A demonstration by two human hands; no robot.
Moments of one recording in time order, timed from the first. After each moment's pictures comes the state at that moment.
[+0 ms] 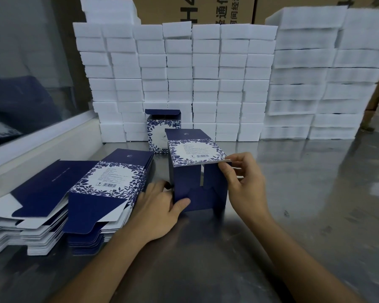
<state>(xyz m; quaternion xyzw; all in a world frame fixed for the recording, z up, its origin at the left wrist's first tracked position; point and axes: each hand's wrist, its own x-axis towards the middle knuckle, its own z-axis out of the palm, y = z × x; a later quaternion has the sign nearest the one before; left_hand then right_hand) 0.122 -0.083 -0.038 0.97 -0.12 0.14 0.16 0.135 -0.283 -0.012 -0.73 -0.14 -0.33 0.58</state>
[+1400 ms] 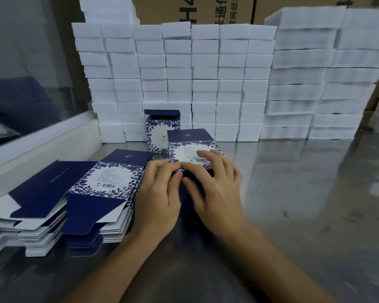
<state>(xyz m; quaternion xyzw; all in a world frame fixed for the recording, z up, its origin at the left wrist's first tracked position) 0.104 -0.108 -0.018 0.80 -0.15 0.45 0.37 0.111 -0.242 -0.017 -0.84 -0.21 -0.44 0.26</state>
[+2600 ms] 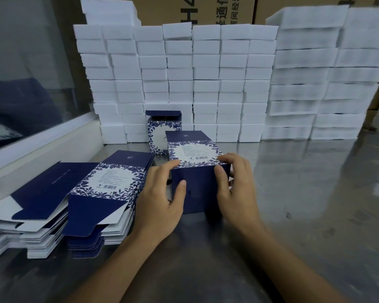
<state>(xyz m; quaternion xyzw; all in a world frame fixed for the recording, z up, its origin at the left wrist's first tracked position) 0.112 -0.102 -0.031 0.82 -0.14 0.40 0.40 0.128 -0.269 -0.023 -0.77 -0.14 -0.35 0.52</state>
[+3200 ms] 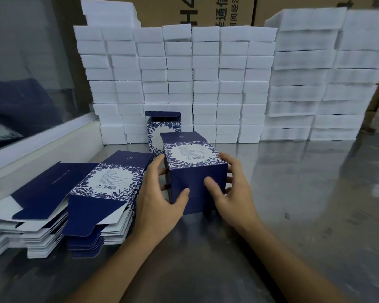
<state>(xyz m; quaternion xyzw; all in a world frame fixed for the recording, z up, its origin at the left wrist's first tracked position) 0.113 -0.100 -0.035 0.81 -0.08 0.36 0.46 0.133 -0.276 -0.031 -0.75 -0.18 -0.23 0.59</state>
